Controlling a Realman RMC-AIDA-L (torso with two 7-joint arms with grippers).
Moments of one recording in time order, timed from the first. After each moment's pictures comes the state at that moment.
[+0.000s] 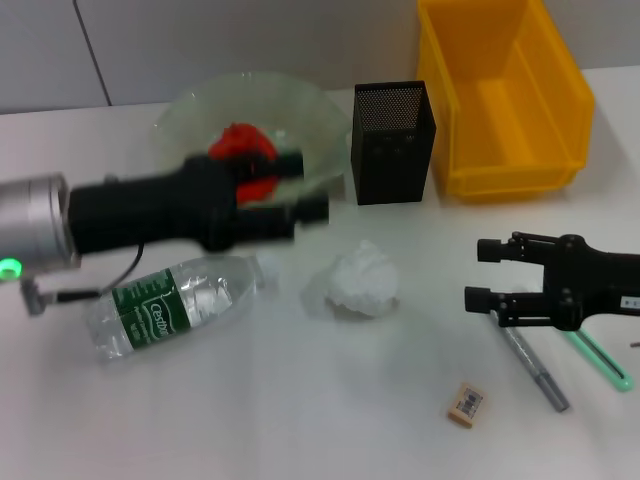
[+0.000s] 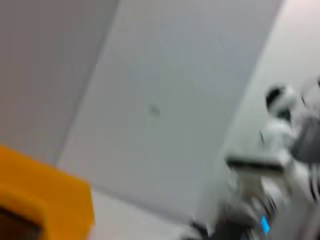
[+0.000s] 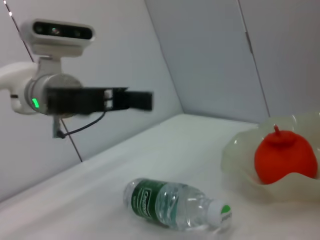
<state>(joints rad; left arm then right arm) -0.56 -1.99 1.24 0.65 1.38 1.57 -1.56 0.39 2.00 -0.70 -0.63 -1.91 -1.68 1.36</state>
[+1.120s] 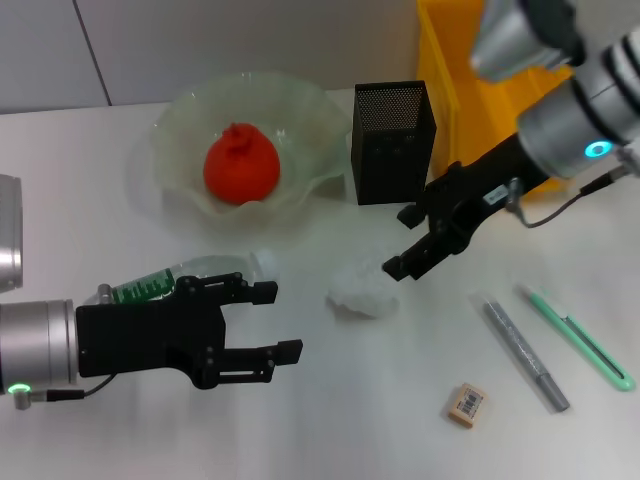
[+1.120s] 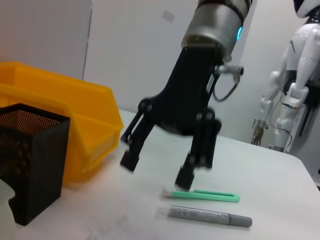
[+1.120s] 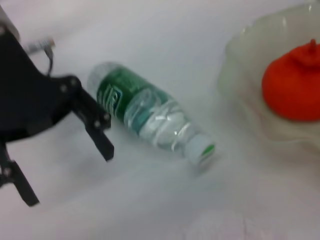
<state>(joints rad) -0.44 -2.04 1.23 0.65 1.63 1.49 -1.30 0.85 2.06 -0.98 -0.95 -2.49 -1.61 1.97</state>
